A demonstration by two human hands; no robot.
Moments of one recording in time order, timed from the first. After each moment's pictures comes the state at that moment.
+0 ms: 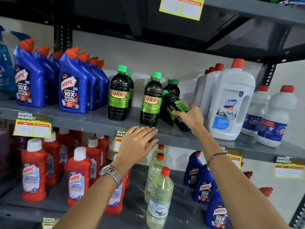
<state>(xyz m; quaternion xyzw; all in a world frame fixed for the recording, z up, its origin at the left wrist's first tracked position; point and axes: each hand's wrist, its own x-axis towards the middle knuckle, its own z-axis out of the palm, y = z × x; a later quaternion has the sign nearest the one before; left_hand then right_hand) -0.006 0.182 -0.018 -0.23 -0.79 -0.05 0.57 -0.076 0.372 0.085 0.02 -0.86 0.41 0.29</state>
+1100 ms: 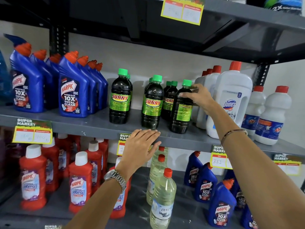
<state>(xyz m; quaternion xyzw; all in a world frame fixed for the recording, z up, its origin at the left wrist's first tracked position) -0.013 0.181 -0.023 -0.23 -0.78 -0.07 0.58 -0.069 0.383 0.158 0.12 -0.83 0.48 0.26</state>
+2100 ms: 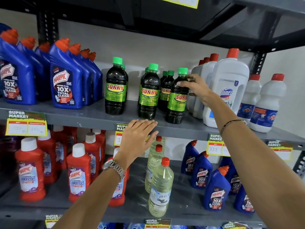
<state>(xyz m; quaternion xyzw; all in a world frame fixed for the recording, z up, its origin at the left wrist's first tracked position) -0.007 0.182 -0.021 -0.23 -0.79 -0.09 0.56 -0.063 0.386 0.153 0.16 -0.82 0.51 0.20</state>
